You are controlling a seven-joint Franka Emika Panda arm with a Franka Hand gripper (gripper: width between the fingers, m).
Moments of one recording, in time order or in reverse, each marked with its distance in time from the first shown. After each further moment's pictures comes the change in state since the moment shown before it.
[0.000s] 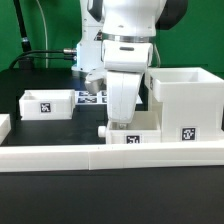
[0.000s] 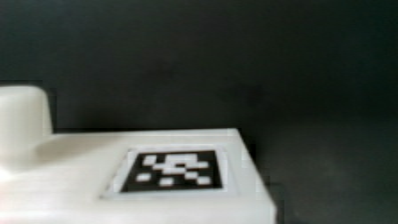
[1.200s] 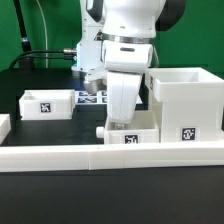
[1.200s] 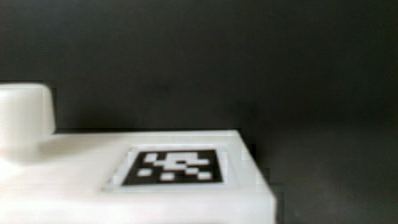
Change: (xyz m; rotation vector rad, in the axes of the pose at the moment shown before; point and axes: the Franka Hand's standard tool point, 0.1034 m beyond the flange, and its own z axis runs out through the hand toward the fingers) arm -0.011 0.000 0.002 -0.009 -0.019 -0.052
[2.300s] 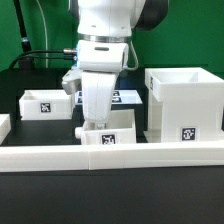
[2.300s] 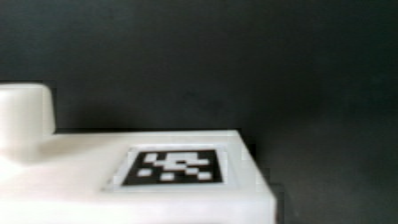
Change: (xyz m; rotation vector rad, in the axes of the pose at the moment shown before) arm -0.029 0.003 0.001 0.003 0.017 0.000
